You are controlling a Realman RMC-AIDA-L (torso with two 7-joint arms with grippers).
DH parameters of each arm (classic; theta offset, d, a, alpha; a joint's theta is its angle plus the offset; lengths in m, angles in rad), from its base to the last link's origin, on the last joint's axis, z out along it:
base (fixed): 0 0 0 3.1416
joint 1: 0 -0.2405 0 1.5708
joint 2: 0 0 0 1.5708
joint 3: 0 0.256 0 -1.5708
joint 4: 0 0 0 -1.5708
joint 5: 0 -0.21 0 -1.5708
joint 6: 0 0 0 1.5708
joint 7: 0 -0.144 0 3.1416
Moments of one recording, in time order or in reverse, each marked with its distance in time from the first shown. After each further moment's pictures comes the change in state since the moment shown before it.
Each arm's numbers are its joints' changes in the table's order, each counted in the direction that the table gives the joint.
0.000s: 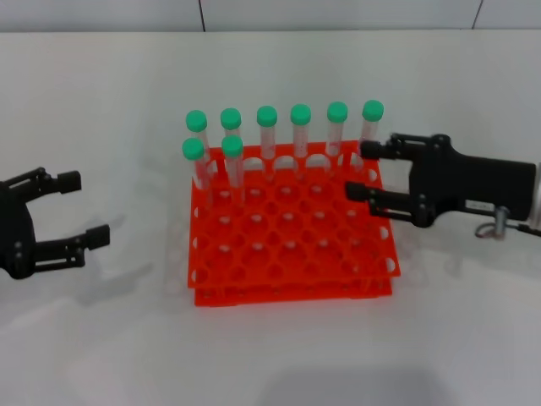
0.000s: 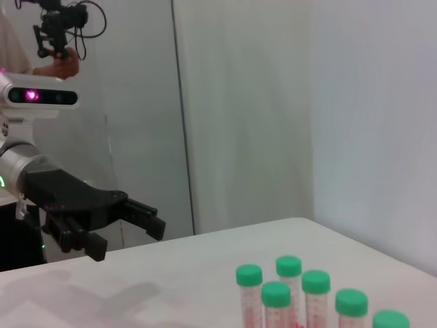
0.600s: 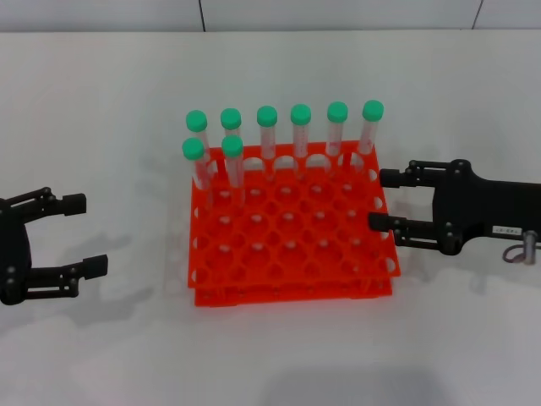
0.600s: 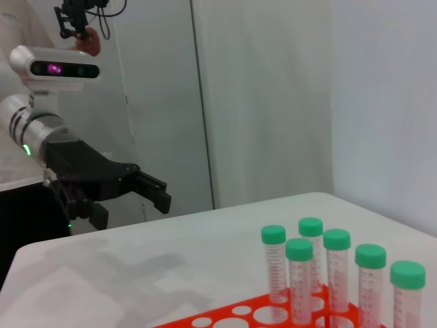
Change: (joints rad) left arm 0.010 0.025 0.002 0.002 -0.049 -0.091 -0.015; right arm 0.012 -0.039 0.025 0.040 0.051 0.088 0.017
